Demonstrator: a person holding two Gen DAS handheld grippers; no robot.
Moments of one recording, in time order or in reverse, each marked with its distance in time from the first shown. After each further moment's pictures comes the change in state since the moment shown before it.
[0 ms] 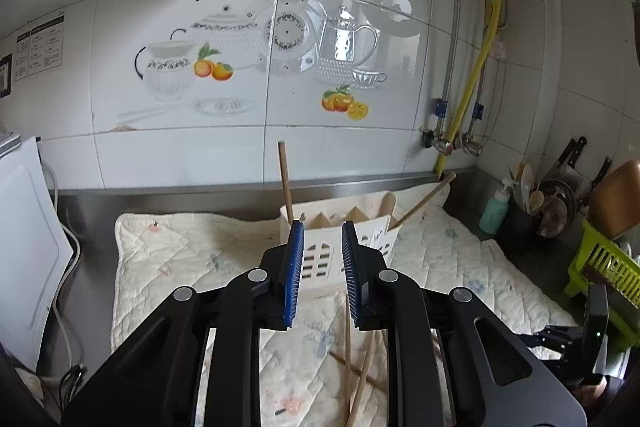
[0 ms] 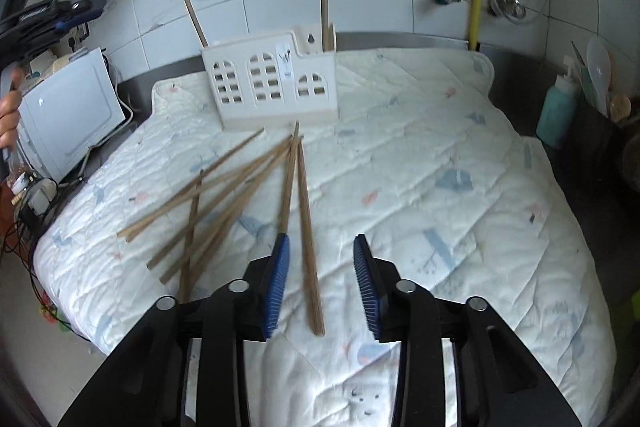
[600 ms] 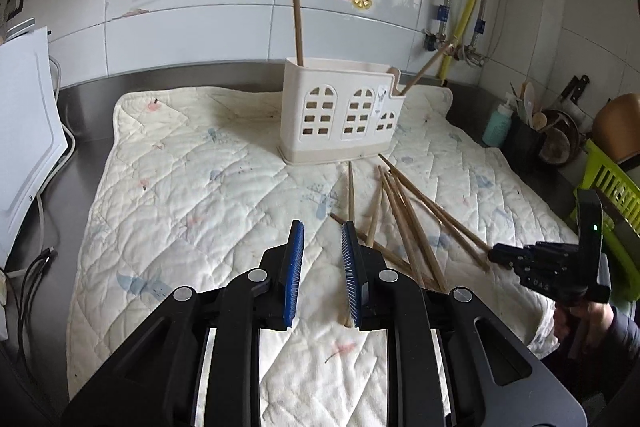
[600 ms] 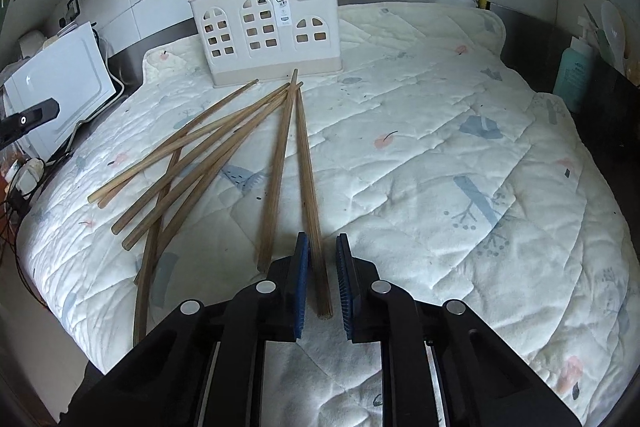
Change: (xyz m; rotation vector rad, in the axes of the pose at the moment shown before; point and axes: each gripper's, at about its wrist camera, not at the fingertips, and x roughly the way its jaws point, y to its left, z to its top) left arm -0.001 0.005 -0.132 -0.020 0.215 -0.016; right arm 0.043 0.003 -0.025 0.009 0.076 0.014
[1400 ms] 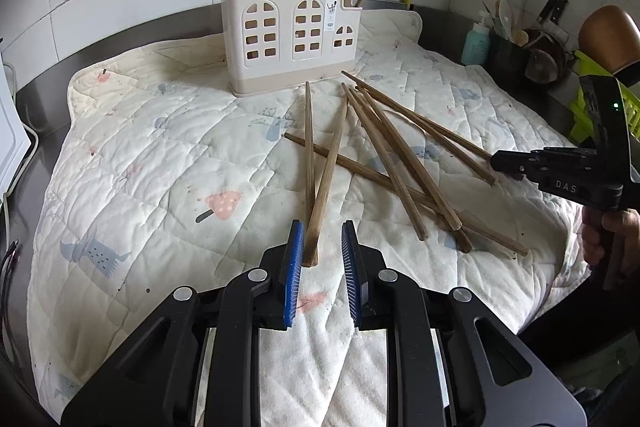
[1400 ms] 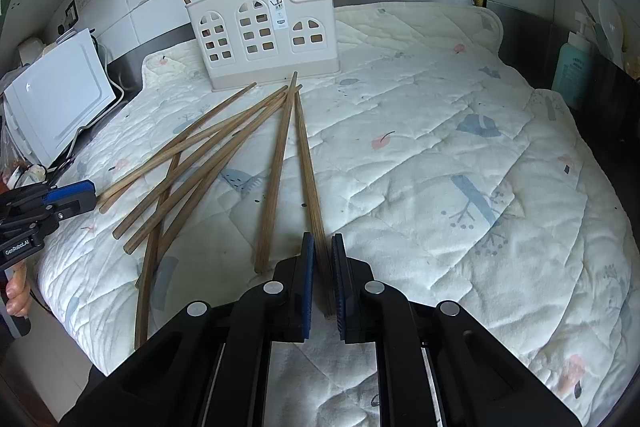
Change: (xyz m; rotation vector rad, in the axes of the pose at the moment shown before) left arm 0.048 -0.033 -0.051 0.151 0.144 -0.031; right arm 0.000 -0.002 -0.001 0.018 -0.004 0.009
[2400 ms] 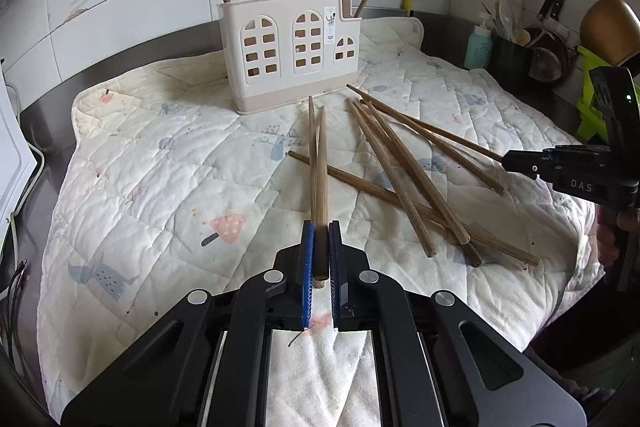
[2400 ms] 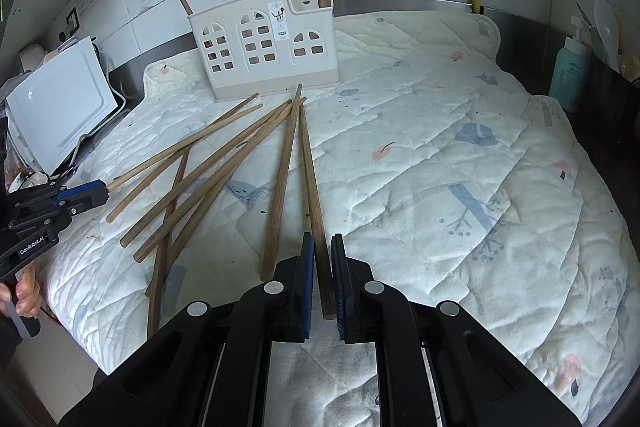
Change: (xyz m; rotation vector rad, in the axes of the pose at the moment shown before) left arm -0.001 -0.004 0.007 0.034 -0.055 0.035; right arm -0.008 0.001 0.002 0.010 -0.034 0.005
